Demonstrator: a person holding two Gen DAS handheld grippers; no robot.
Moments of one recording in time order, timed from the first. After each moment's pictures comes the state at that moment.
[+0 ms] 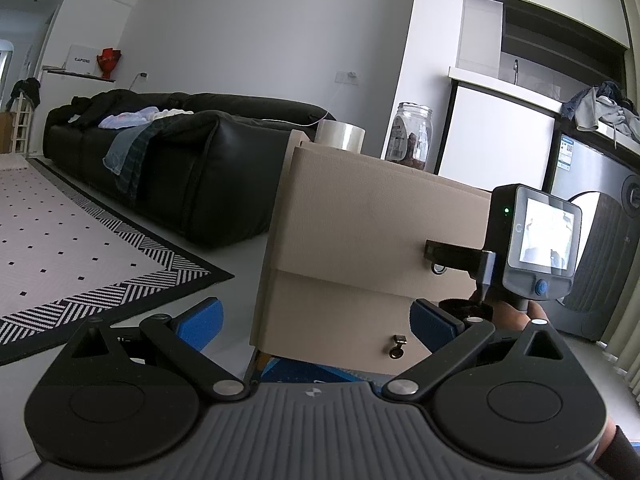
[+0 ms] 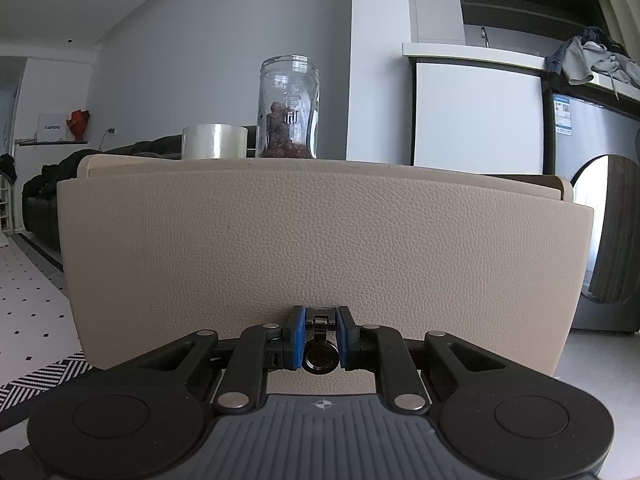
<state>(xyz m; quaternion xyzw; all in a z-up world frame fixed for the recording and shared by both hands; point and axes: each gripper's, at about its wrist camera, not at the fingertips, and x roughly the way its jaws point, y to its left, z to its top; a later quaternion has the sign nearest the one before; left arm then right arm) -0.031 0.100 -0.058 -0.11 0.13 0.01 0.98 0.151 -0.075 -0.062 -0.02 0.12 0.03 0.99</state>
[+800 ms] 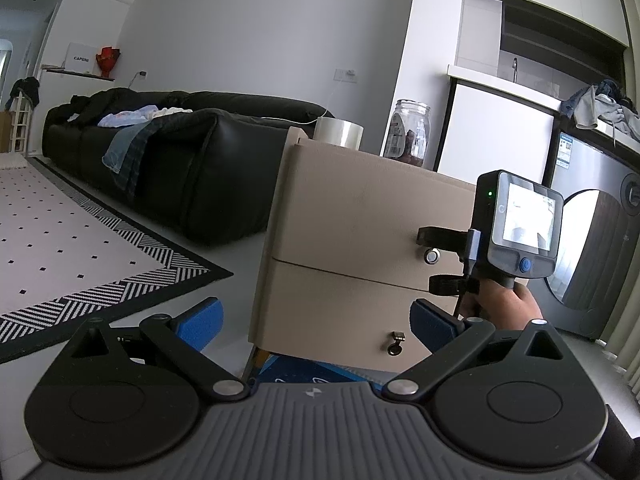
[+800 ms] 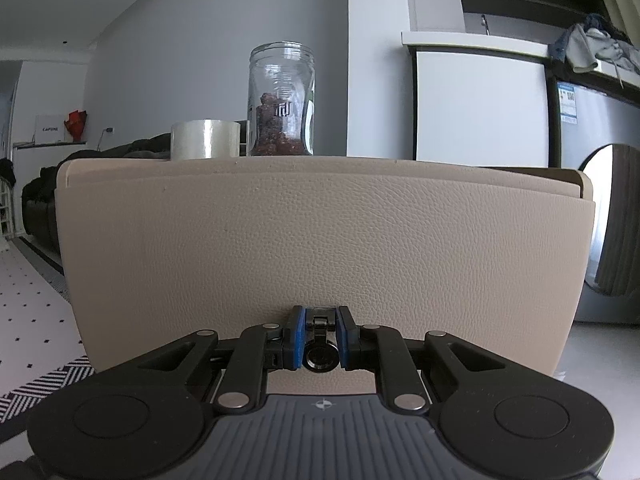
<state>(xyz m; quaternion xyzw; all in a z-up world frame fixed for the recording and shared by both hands) -0.035 0.096 -0.064 -0.11 0.13 0.01 0.98 0.169 -0.075 -0.055 -0.02 0.13 0.03 0.99</state>
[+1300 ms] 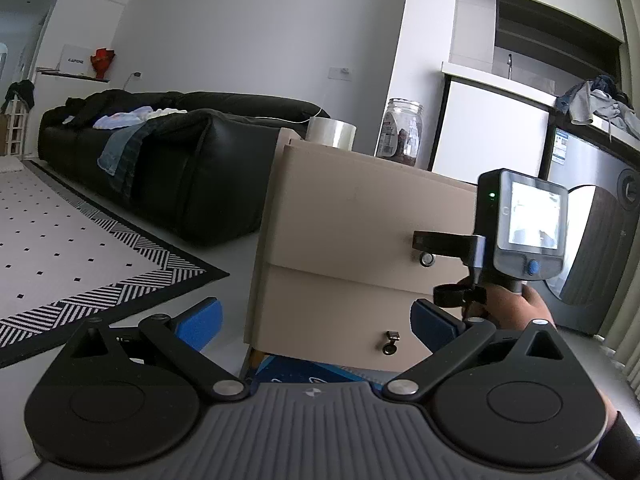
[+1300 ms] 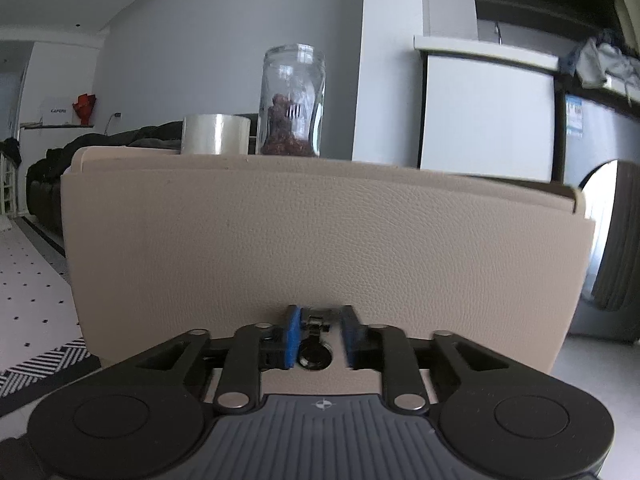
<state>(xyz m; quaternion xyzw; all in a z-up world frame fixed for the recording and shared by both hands) -0.033 0.092 -0.057 -0.11 0.14 0.00 0.98 0.155 -0.078 -0.050 -0.05 0.13 0.03 0.99</state>
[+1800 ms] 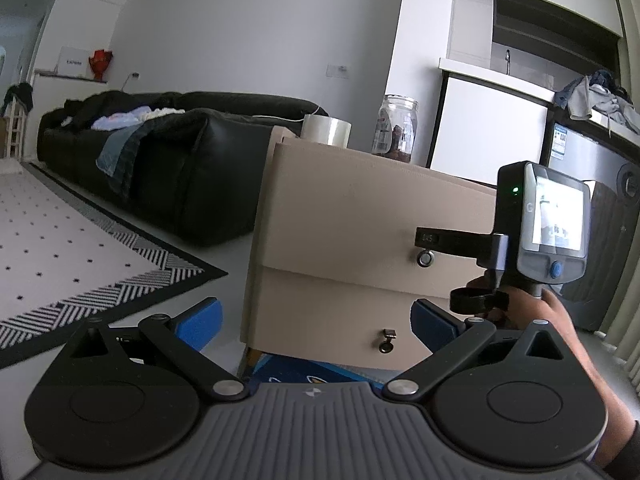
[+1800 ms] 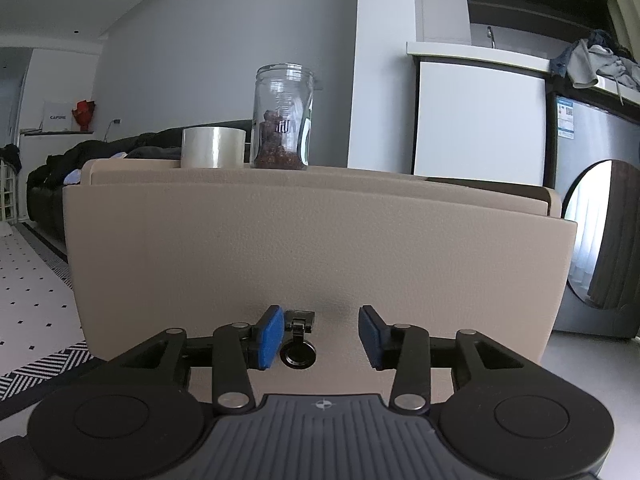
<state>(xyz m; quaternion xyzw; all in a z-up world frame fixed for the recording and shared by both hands) -0.029 0.082 -0.053 -0.10 0.14 0.00 0.99 0.141 -0.087 -0.041 -0.04 0.13 0.04 0.99</state>
